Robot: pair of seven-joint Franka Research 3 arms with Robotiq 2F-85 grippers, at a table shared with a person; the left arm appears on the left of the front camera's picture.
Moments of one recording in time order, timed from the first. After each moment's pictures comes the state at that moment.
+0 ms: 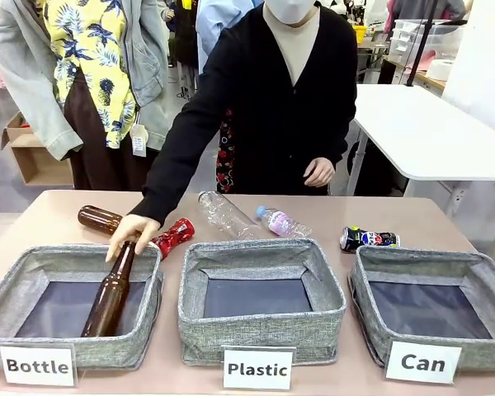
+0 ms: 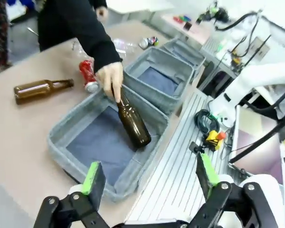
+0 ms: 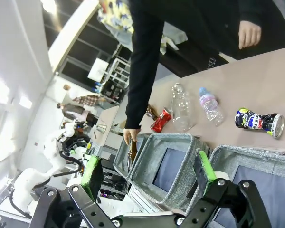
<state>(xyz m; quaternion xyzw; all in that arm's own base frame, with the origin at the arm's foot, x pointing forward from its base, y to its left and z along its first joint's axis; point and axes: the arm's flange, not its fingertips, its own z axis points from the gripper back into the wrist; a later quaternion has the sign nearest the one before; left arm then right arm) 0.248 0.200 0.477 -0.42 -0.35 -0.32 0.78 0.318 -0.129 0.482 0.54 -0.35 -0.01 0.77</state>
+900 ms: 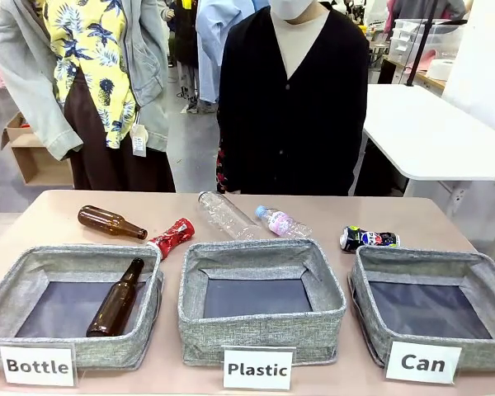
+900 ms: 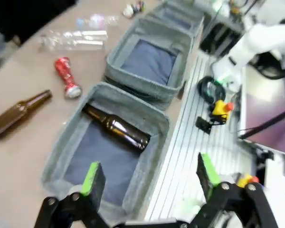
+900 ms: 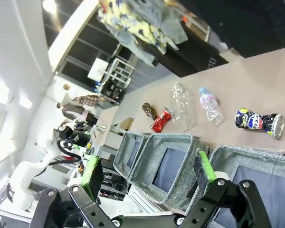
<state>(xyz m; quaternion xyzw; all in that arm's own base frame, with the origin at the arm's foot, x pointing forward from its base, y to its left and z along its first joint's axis) 0.337 0.054 0.526 -0.34 -0.24 -0.45 0.79 0.319 -0.129 0.482 0.54 -0.35 -0.01 0.77</state>
